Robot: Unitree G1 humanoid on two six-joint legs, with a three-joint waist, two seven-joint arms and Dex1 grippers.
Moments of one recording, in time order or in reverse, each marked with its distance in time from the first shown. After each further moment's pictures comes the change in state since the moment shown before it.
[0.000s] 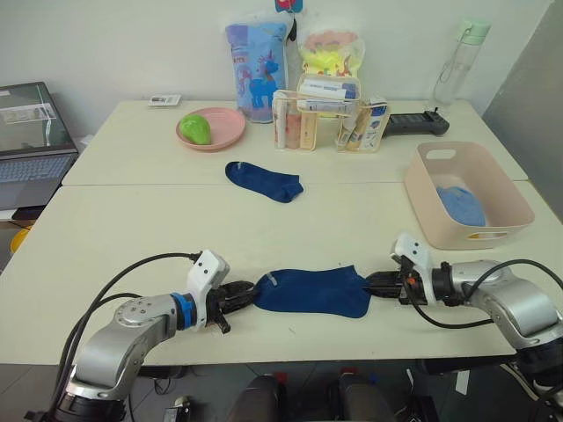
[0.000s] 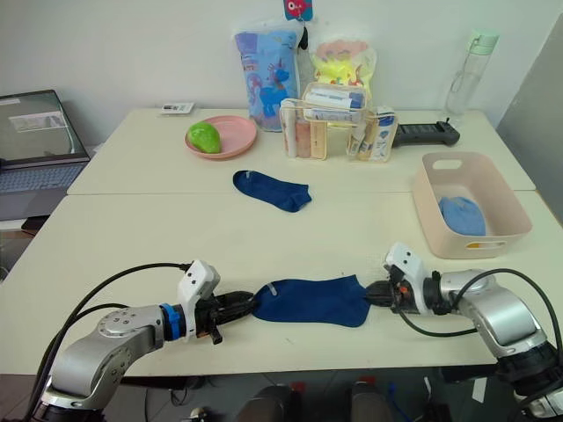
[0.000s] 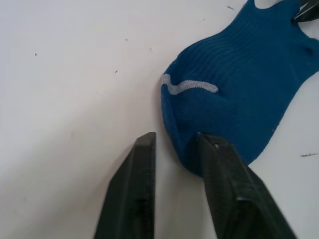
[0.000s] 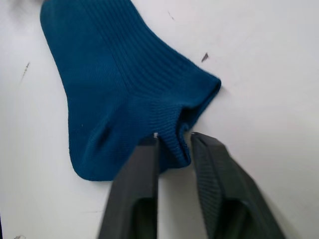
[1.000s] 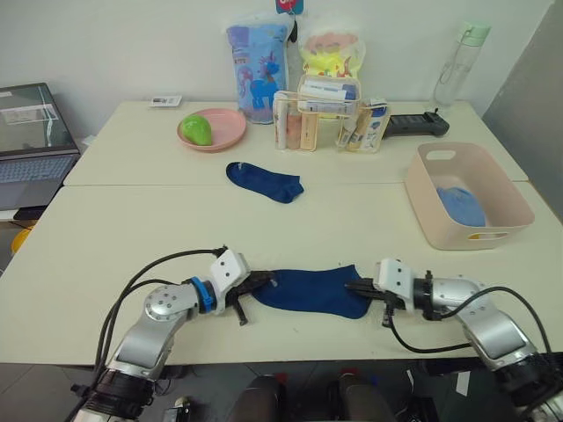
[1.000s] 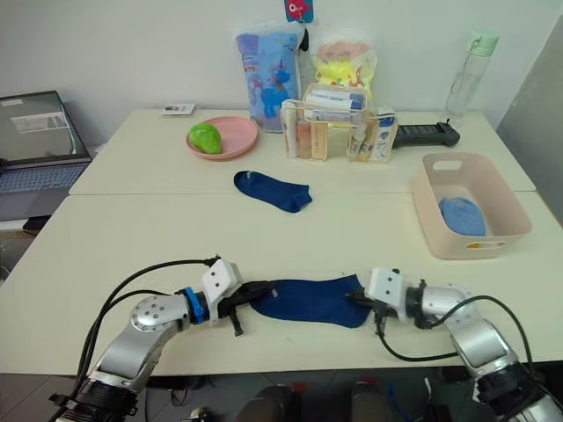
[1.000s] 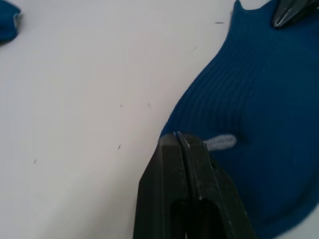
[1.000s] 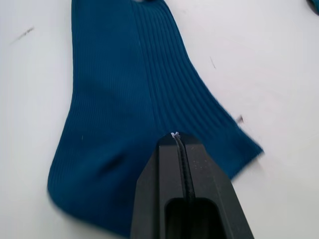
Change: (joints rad) left arm -0.103 -0.077 -0.141 0.295 0.225 -0.529 -0.065; right arm 0.106 0.097 0.073 0.118 -0.290 -0.619 -0.011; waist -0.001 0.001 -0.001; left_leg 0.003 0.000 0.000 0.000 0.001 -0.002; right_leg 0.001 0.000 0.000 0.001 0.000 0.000
